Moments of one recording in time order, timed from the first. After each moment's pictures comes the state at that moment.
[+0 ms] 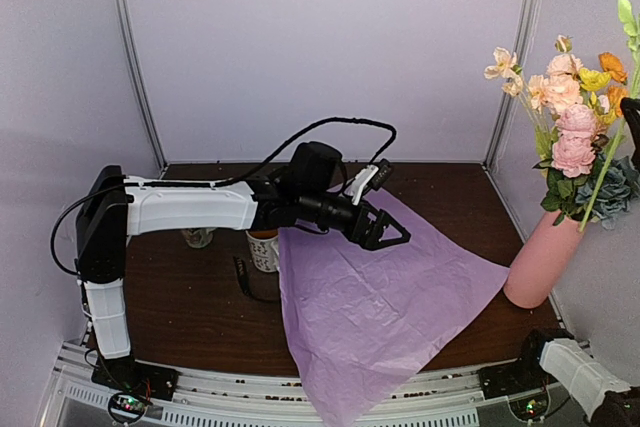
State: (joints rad) left arm -1.00 1.96 1.54 0.00 0.56 -0.32; right arm -0.20 0.70 1.76 -1.01 -0.22 -0.19
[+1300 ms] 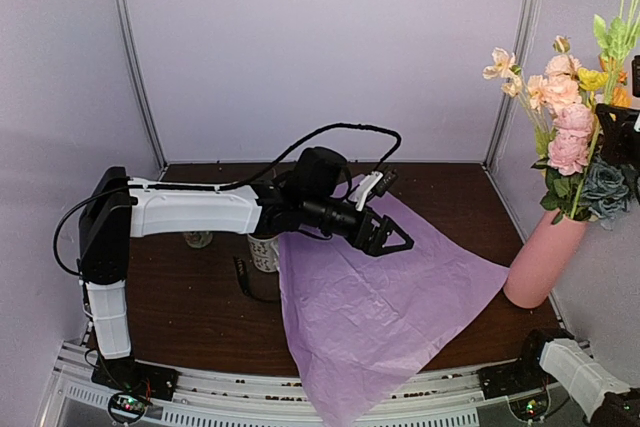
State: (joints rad) left arm -1.02 1.97 1.54 0.00 0.57 -0.35; right arm -0.20 0.68 1.46 -0.75 -0.15 -0.11
